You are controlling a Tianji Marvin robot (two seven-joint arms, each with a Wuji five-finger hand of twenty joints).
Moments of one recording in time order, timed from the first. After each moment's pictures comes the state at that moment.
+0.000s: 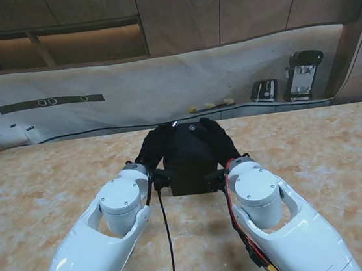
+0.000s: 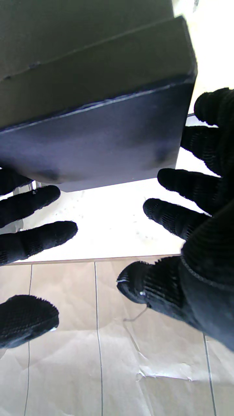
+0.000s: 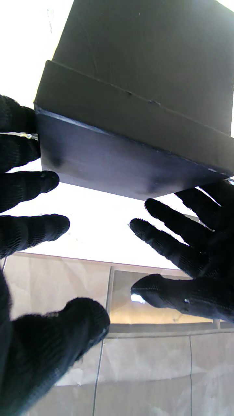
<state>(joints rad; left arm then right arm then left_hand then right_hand) 1.33 -1.30 -1.05 -1.63 -0.30 0.29 0.25 -1.39 -1.30 1.05 -1.73 0.17 0.45 -0.30 0.86 0.00 -0.01 -0.03 0.41 0.32 0.08 0.37 0.24 0.32 0.20 0.29 0.07 0.37 0.07 0.33 -0.07 0.29 0.00 0.19 0.30 -0.32 0.67 -0.07 0.13 0.05 0.44 0.01 0.16 0.19 0.21 0.13 0.04 0.14 0.06 0.14 -0.05 0.06 0.15 0.38</state>
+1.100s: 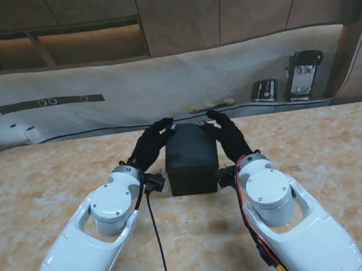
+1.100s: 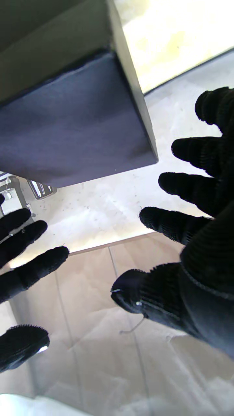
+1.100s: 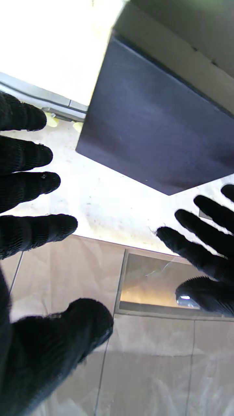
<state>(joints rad) 1.35 -1.25 -1.09 -1.62 -0.07 0.16 0.12 -1.43 -1.27 1.11 -1.76 0.07 0.37 -0.26 0.81 -0.06 -0.01 -0.03 0.37 0.22 0.18 0.40 0.23 0.28 0.19 0.28 0.09 0.25 0.06 0.33 -0.07 0.30 -0.01 0.09 0.30 -0.36 0.69 -0.07 0.19 0.04 0.50 0.06 0.16 0.18 0.25 0.13 0.10 0.08 0.13 0.15 -0.04 0.10 0.14 0.40</state>
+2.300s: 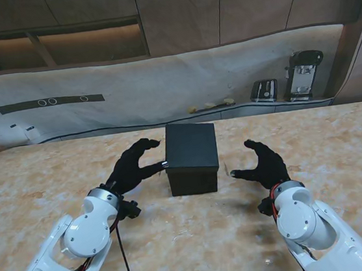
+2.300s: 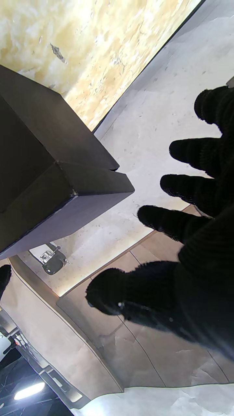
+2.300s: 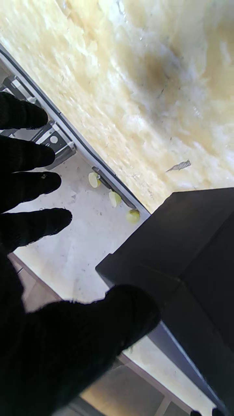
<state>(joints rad) 1.54 -1.14 -1.22 -1.73 0.31 0.02 0.01 -1.60 -1.16 1.23 -1.68 -0.42 0.29 -0.14 0.86 -0.24 -0.01 -0.03 0.34 0.24 0.28 0.42 0.20 0.26 0.18 0.30 0.09 0.24 0.10 0.34 -0.07 0.31 0.00 0.11 0.54 -0.65 0.65 -0.07 0.15 0.13 0.43 0.16 0.16 0.18 0.24 0.17 0.10 0.08 0.17 0.18 -0.06 0.12 0.17 0.46</state>
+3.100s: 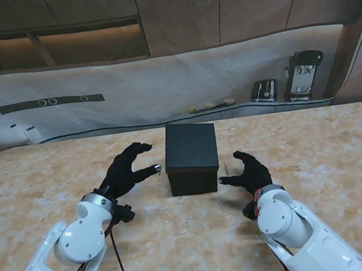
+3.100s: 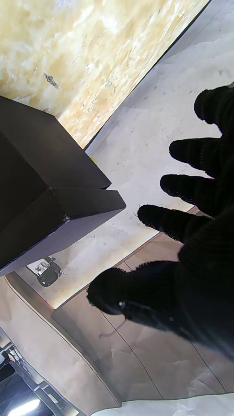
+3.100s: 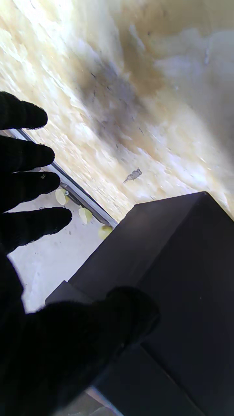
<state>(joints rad) 1.59 -1.14 -1.26 -1.74 0.33 0.03 0.01 -1.48 -1.20 1.08 -1.51 -0.30 0.36 -0.20 0.86 -0.22 -0.01 -0.03 0.35 0.25 0.28 0.42 0.20 0.26 0.18 0.30 0.09 0.24 0.10 0.34 -0.07 0.31 0.00 0.11 0.54 -0.65 0.63 -0.07 0.14 0.15 0.45 0.13 0.16 0.18 0.22 0.17 0.10 0.08 0.15 0.18 -0.05 0.12 0.16 0.45</state>
